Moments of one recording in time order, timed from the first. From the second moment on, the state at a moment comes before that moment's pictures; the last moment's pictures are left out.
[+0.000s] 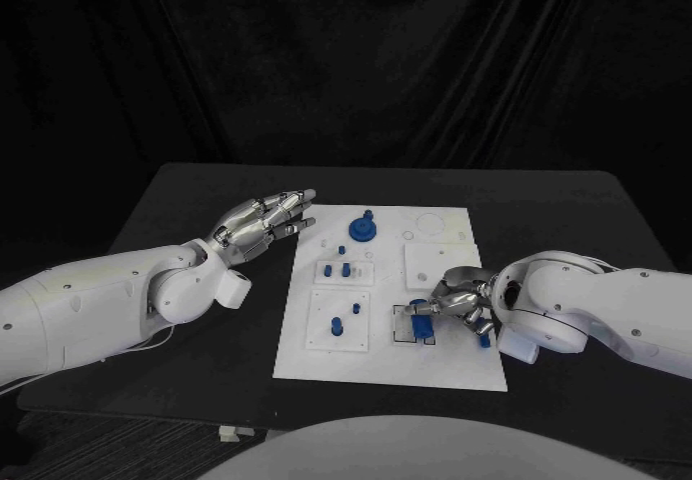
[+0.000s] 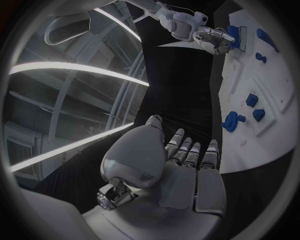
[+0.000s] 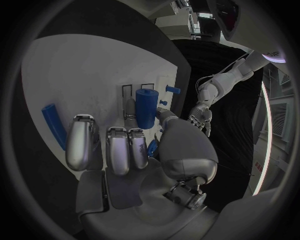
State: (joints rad) left arm 1.13 -0.87 -0.21 1.38 -0.10 0.19 0.59; left_hand 1.36 0.27 -0.22 0.29 0.51 0.26 0.14 0.21 0.04 0.03 0.15 0.22 0.03 0.01 0.15 0.01 0.00 0.17 0.03 0.28 0.02 0.06; right arm 1.18 -0.94 -0.21 1.78 -0.82 -0.08 -0.53; right_hand 0.96 -0.01 0.17 0.13 0.48 0.95 0.05 0.36 0.73 1.47 -0.04 1.57 1.31 1.46 -0.10 1.54 1.31 0.04 1.47 0.01 1.32 1.31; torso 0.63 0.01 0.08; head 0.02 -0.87
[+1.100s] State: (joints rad) left arm 1.13 -0.87 -0.21 1.39 -0.10 0.21 0.59; left_hand 1.36 0.27 -0.22 0.29 0.50 0.26 0.14 0.21 0.04 0.03 0.15 0.22 0.03 0.01 0.15 0.01 0.00 0.17 0.03 0.28 0.02 0.05; right arm 1.18 -0.91 -0.20 1.77 -0.85 -0.04 -0.54; right_hand 0.93 -0.01 0.07 0.18 0.15 0.91 0.05 0.36 0.71 1.46 -0.02 1.57 1.31 1.47 -0.09 1.53 1.31 0.04 1.47 0.02 1.31 1.31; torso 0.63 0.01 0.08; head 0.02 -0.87
